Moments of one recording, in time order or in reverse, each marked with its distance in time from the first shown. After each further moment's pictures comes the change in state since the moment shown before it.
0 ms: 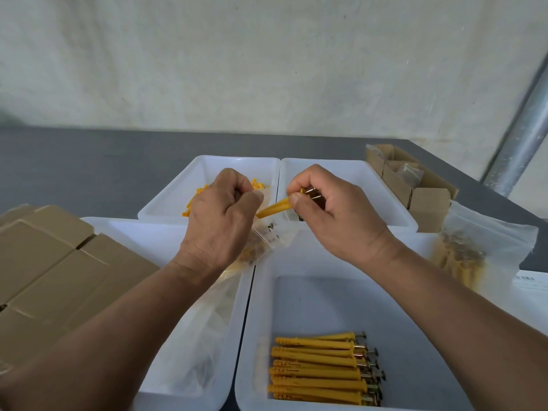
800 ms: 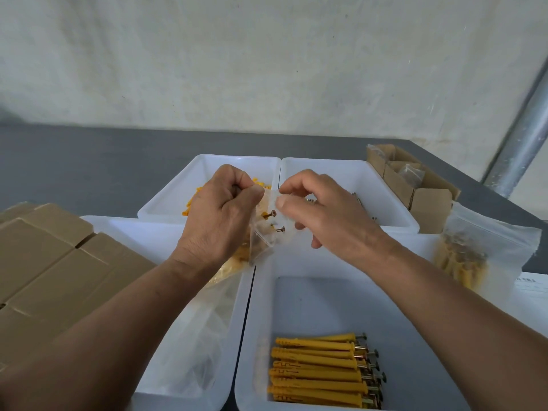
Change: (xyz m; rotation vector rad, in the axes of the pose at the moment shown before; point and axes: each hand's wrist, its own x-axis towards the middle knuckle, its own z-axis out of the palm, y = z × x) left_hand 0.006 -0.007 -0.002 -0.165 -0.066 -0.014; right_hand 0.003 -0.010 0.004 0.182 -0.148 0.284
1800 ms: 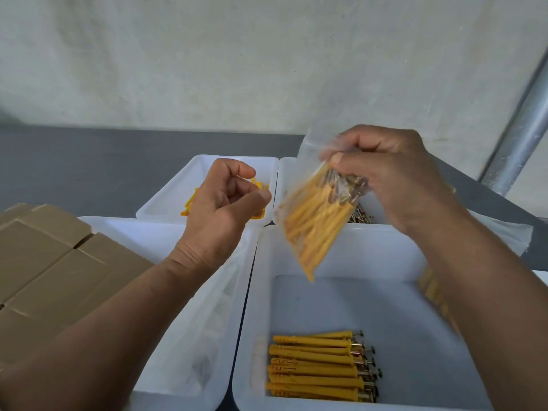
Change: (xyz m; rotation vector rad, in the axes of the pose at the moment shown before) left_hand -0.006 0.011 0.003 -0.299 -0.084 -0.011; right_hand 0.003 -0.012 -0.058 0.307 0.198 -0.187
